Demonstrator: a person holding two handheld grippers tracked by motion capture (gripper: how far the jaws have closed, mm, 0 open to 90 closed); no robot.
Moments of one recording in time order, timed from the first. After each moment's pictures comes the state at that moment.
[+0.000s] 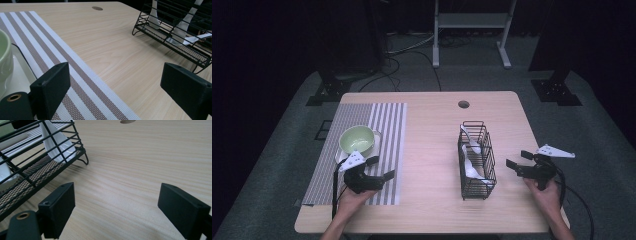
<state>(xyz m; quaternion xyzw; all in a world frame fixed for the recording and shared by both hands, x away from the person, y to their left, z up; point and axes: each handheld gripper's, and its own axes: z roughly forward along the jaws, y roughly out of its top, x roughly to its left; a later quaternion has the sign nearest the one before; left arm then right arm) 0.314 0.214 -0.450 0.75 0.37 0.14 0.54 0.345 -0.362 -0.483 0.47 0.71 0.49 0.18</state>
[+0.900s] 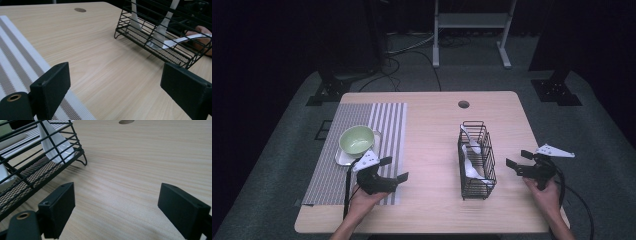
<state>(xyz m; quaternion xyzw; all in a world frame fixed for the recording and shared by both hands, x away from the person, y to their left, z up) 0.307 0.174 -0.436 0.76 0.34 0.11 0.54 0.346 -0.361 -0.483 0.47 0.71 0.49 0.18</state>
